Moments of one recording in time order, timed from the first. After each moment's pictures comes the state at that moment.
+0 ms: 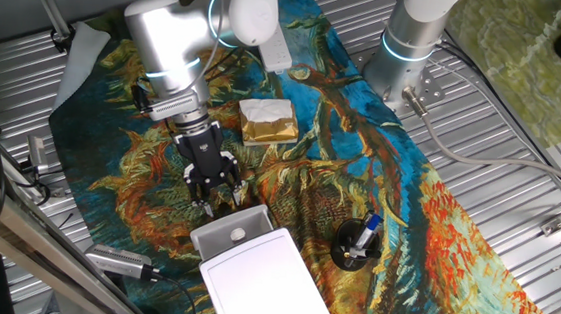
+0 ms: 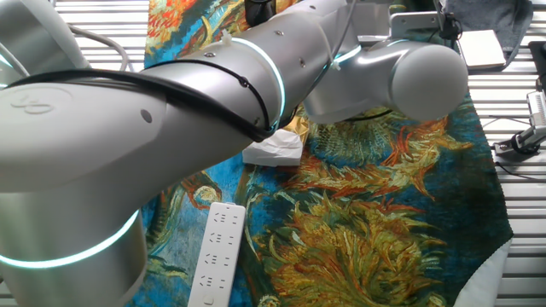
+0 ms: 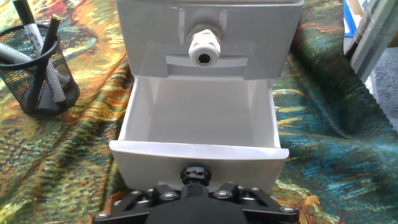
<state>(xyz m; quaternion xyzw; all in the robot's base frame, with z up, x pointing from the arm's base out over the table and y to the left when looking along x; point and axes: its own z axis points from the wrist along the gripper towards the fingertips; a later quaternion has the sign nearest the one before) 0.554 0.191 0.066 -0.68 0.64 0.25 0.25</state>
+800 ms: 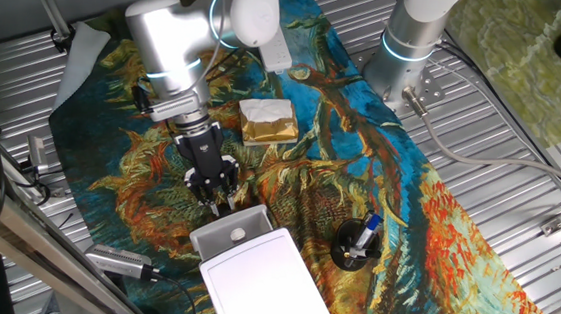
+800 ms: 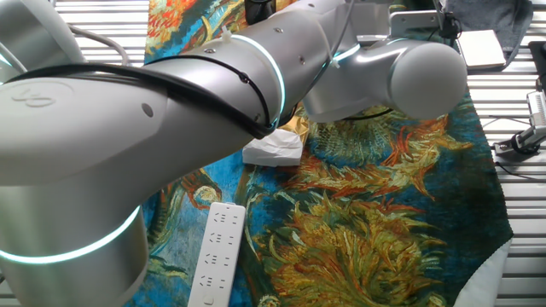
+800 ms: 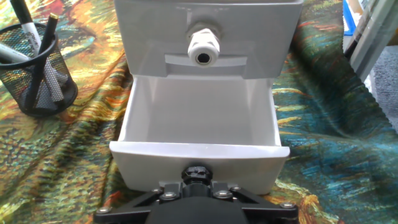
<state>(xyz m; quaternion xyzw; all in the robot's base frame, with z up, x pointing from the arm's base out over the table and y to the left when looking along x) 0.555 0.191 0.064 -0.68 0.64 0.24 0.25</state>
